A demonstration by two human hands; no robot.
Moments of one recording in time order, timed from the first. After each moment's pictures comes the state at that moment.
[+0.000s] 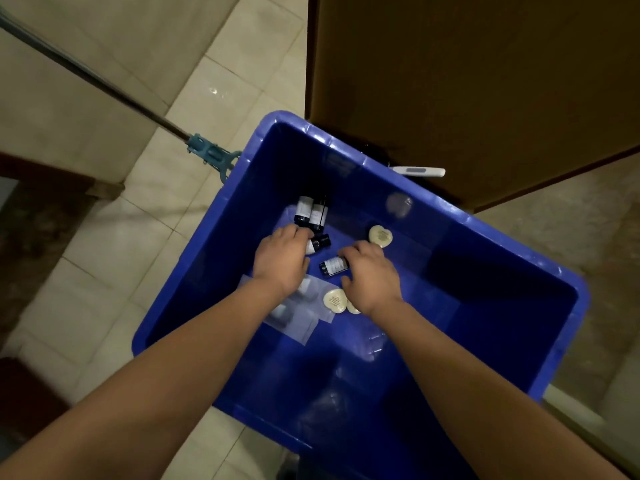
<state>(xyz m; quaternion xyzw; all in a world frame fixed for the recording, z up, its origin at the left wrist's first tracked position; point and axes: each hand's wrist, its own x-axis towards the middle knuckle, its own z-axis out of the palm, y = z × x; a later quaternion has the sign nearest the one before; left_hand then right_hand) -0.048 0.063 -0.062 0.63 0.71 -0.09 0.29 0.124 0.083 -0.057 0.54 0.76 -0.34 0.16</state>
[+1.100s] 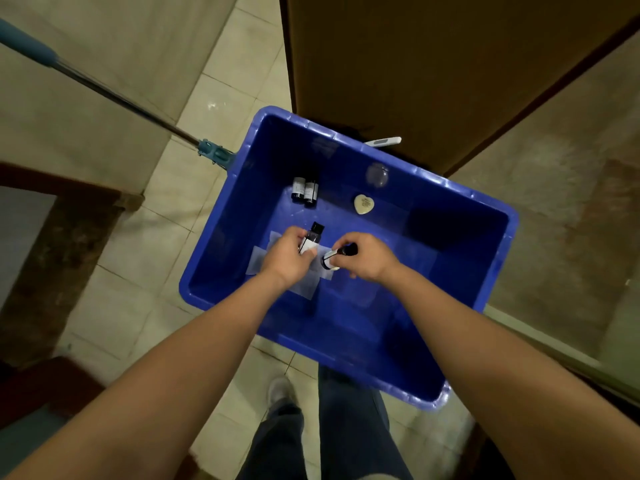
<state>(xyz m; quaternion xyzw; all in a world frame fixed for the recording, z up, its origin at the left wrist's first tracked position) -0.019 0.011 0.019 0.40 0.77 0.07 0.50 0.149 0.053 0.038 0.59 0.56 -0.58 0.08</state>
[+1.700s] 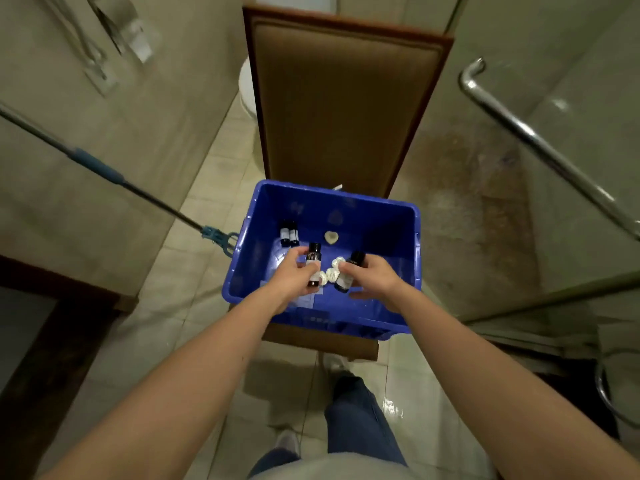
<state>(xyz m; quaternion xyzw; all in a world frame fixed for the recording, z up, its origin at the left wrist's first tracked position) -0.023 -0.079 0.192 0.35 0.62 0.24 0.66 0.149 -0.094 0.205 0.68 0.37 -0.60 -0.20</state>
